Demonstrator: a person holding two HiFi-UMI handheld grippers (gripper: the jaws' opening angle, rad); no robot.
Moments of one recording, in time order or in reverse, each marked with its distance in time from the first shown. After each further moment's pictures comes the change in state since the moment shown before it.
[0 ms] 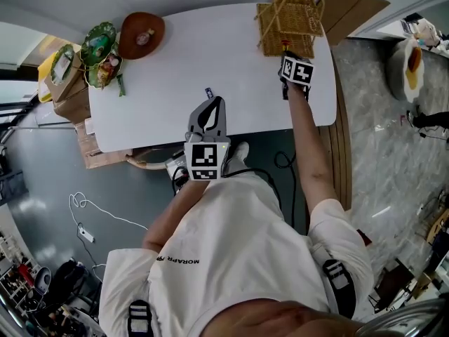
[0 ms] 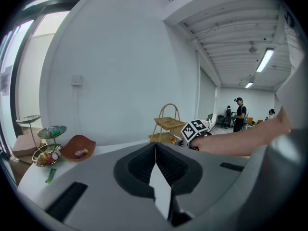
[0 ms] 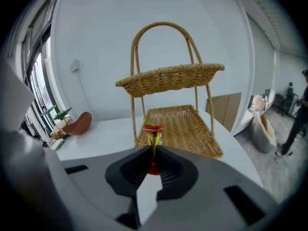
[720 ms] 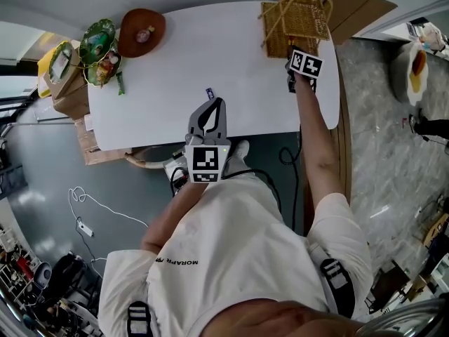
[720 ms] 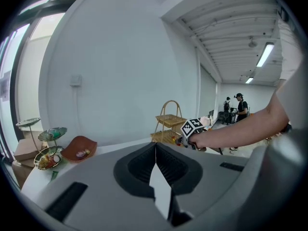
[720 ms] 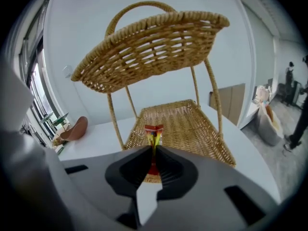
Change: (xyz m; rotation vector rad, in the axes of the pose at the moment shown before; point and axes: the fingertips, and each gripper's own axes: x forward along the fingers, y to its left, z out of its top) left arm 0.013 0.006 -0.009 0.031 0.024 0.015; right arm 0.049 -0.025 0.006 0.059 0.011 0.055
